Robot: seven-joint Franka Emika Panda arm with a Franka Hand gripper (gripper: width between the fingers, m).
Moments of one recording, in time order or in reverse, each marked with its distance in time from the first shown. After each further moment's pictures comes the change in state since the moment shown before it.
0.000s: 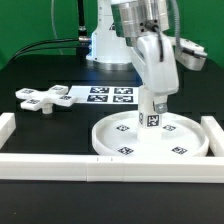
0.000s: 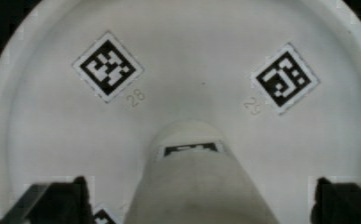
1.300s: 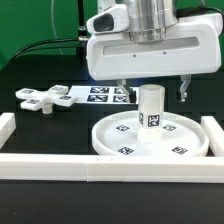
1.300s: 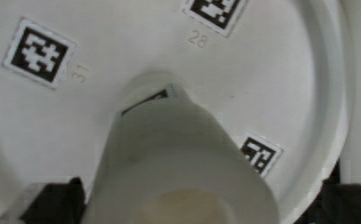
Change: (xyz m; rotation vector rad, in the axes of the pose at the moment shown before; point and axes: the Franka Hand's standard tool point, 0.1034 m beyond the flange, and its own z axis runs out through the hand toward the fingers) arm 0.003 -0.003 -0.006 -0.043 0.037 -1.194
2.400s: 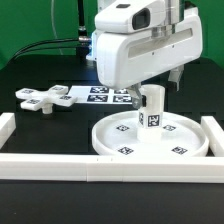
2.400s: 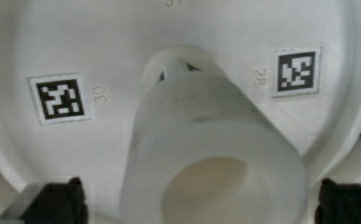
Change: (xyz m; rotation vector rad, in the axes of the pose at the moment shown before) arm 0.002 -0.001 -0.005 -0.051 -0.049 -0.984
